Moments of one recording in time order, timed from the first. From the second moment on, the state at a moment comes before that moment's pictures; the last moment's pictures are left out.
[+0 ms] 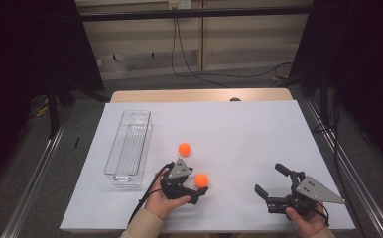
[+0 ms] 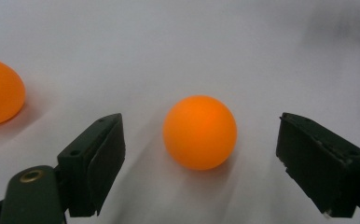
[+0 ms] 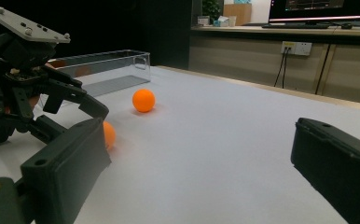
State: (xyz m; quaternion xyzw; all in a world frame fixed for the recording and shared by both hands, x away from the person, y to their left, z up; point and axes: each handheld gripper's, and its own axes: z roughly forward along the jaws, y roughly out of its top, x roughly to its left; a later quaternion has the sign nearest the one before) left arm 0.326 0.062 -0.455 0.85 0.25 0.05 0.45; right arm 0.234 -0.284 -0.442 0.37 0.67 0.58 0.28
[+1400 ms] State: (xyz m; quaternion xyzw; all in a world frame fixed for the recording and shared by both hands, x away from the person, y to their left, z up) left arm 0.331 0.053 -0.458 0.86 0.25 0.04 0.43; right arm 0.234 -0.284 -0.442 0.37 0.67 0.59 0.28
